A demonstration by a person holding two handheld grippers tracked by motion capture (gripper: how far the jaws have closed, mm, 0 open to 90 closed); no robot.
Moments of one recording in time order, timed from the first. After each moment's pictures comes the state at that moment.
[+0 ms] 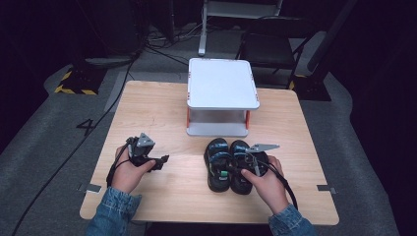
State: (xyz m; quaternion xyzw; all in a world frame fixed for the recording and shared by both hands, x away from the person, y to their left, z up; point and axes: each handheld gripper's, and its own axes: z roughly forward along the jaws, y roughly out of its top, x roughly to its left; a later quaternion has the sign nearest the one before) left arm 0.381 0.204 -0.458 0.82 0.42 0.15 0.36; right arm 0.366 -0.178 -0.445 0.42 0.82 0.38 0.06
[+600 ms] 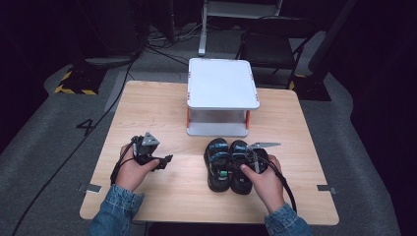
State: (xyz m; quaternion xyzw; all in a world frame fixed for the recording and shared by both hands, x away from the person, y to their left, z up) left arm 0.387 0.193 -0.460 0.83 0.41 0.15 0.36; right arm 0.370 -0.176 -0.441 0.47 0.79 0.39 0.03
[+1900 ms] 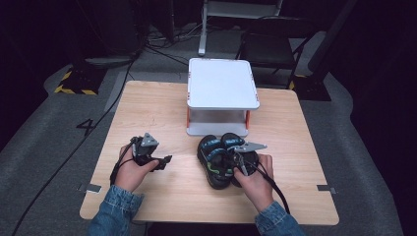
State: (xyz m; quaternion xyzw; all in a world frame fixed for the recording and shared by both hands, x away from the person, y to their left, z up) left arm 0.385 0.197 -0.461 0.83 0.41 0.15 0.36; right arm 0.365 -0.147 -0.439 0.43 0.82 0.34 0.15
